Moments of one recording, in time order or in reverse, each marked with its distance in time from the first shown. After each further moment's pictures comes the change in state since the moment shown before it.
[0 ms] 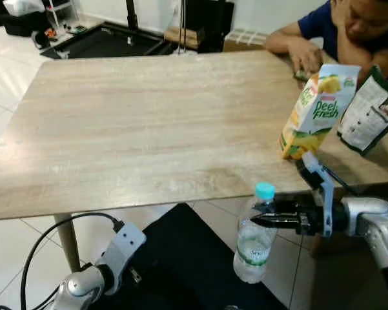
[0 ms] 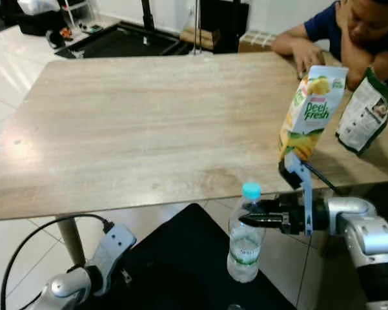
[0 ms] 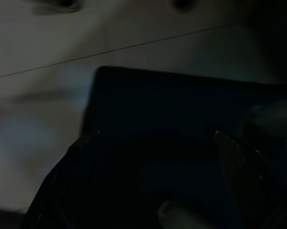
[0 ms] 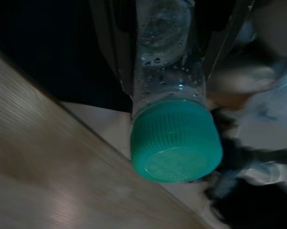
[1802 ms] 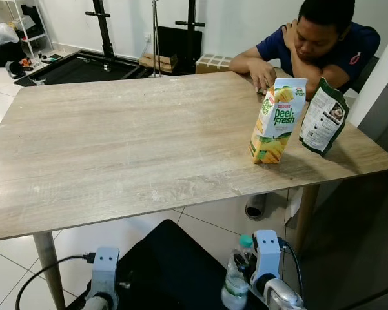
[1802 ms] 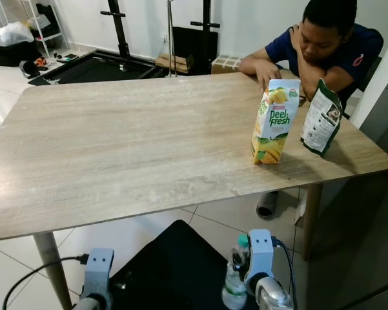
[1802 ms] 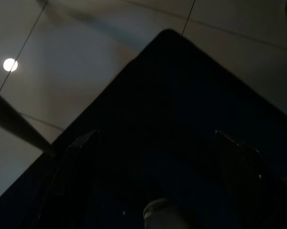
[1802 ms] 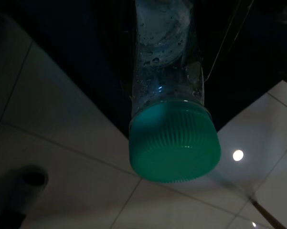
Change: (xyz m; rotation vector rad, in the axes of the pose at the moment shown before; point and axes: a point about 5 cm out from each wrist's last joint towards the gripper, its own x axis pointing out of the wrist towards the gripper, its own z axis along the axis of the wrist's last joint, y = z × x) left arm 0.023 -0.013 -0.081 -0.479 0.137 0.457; right arm 0.091 0.019 -0.173 0.321 0.094 -0.886
